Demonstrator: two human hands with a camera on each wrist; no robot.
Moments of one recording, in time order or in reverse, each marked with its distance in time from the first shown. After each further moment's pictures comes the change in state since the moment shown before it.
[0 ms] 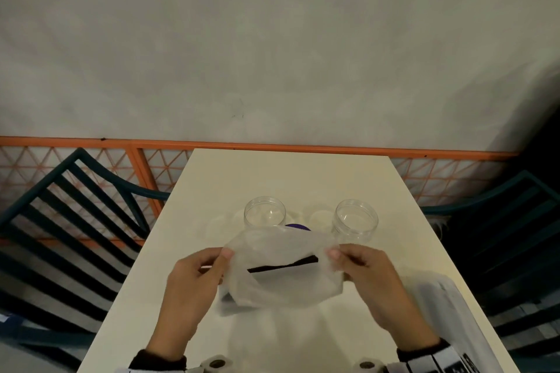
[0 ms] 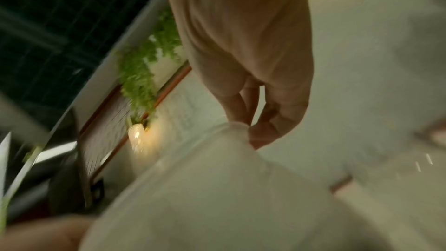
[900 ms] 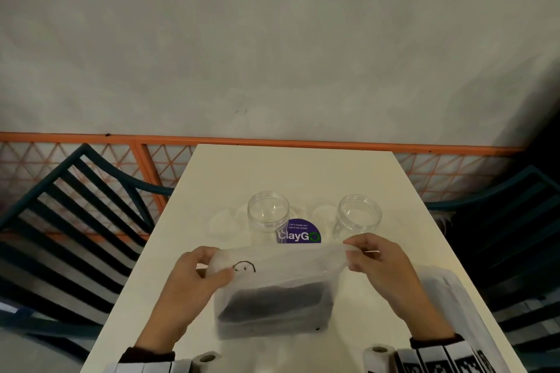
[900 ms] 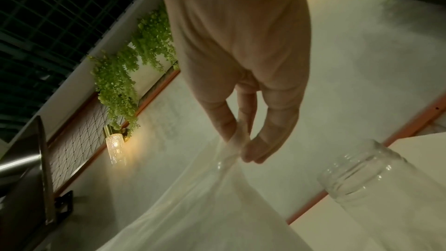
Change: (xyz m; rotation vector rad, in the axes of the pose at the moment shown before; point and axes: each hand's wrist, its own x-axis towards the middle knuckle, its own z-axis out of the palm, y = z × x) left_hand -0.002 -0.008 -0.015 0.131 -0.102 -0.099; right_hand 0.005 0.003 -0.016 -0.124 0.092 0.029
